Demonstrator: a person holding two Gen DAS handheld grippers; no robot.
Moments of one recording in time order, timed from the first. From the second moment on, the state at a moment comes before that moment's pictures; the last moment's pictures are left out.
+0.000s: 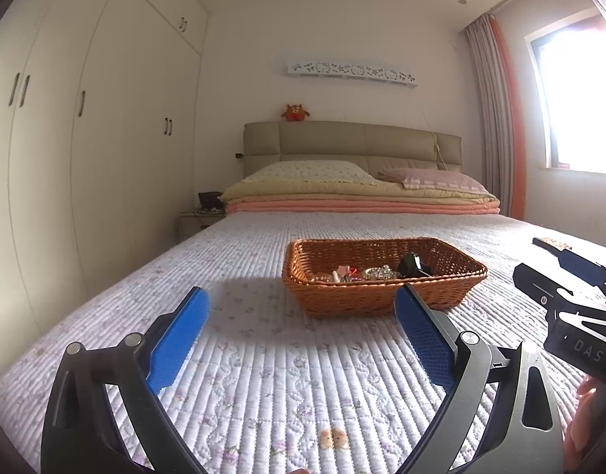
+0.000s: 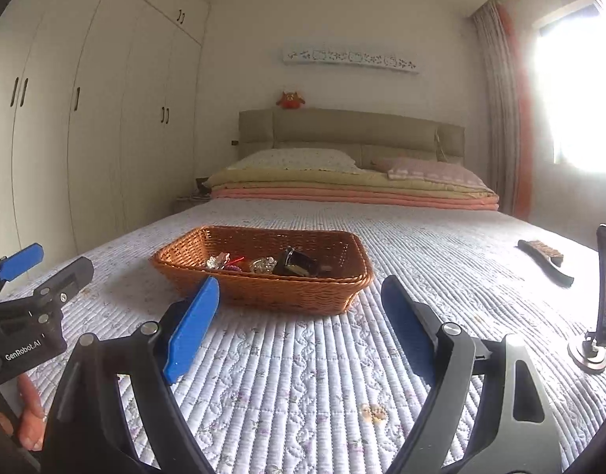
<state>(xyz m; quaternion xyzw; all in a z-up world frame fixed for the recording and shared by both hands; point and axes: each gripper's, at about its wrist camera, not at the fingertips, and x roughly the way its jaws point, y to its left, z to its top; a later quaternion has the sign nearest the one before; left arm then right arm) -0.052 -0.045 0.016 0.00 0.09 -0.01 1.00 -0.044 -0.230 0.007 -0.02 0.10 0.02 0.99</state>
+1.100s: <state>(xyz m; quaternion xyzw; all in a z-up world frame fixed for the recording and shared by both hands) -0.050 -0.044 0.018 0.00 0.11 -0.01 0.99 -0.043 -0.232 0.006 -0.02 0.11 0.02 0.99</state>
